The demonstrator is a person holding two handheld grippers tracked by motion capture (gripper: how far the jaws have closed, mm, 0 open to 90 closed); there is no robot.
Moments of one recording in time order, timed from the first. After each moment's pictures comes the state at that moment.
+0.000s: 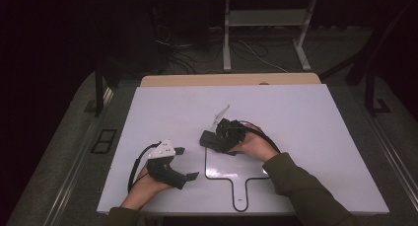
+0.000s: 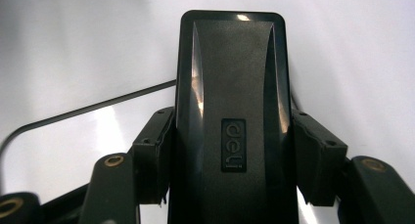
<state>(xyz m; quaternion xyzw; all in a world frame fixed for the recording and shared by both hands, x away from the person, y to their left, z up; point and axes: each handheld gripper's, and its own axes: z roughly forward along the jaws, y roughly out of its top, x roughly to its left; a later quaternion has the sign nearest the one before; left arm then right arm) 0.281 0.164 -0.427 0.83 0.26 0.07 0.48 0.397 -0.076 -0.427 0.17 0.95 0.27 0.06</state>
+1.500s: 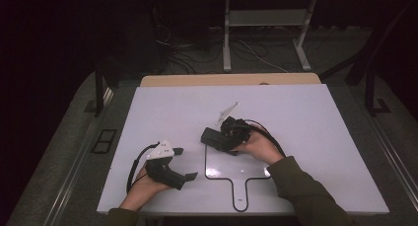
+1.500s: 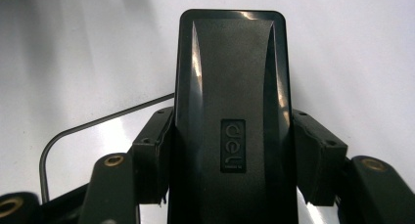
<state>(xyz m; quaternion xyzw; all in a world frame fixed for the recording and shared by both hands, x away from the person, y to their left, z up) 0.279 0.166 -0.427 0.83 0.26 0.07 0.48 0.387 -0.090 -0.411 0.19 0.93 0.30 0.05</state>
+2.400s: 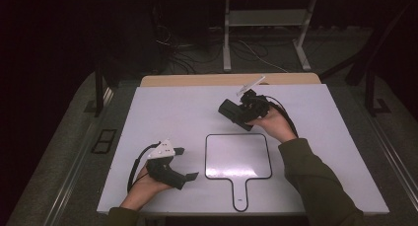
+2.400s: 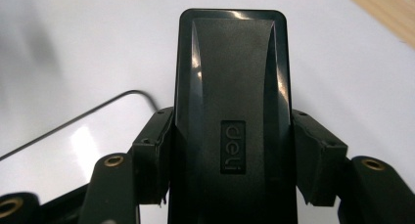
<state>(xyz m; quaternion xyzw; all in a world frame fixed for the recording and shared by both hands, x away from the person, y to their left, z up) 0.281 0.165 -0.428 0.83 0.26 0.07 0.48 0.443 -0.147 -0.376 0.30 0.89 0.33 0.08</state>
